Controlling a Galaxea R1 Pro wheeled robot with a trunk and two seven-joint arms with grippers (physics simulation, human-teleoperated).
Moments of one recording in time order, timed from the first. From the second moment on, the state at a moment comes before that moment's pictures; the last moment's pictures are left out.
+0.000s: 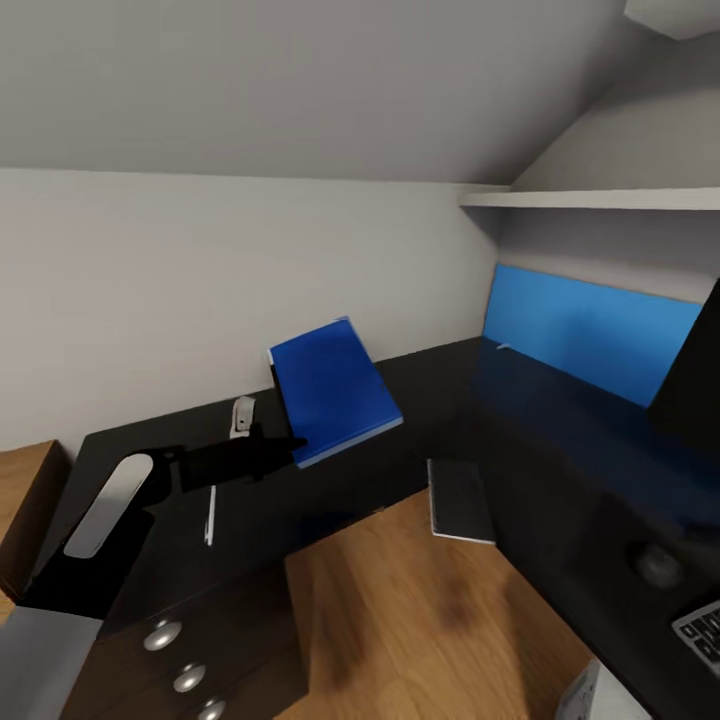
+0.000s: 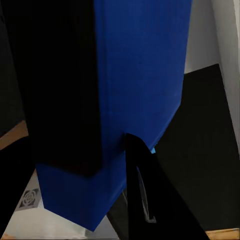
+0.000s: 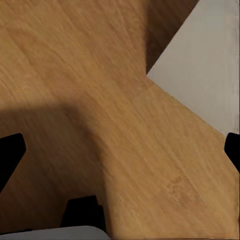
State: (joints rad) left arm -0.65 0.24 -0.15 -1.37 1.64 1.04 0.09; right arm -0.10 -0.18 0.32 -0.34 -0.47 -0.22 -0.05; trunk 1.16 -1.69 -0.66
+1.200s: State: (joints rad) left arm -0.81 0.18 -0.39 -1.02 1.63 1.05 0.16; right arm -0.09 -0.19 0.38 -0.19 -0.38 -0.26 0.08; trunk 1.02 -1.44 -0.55
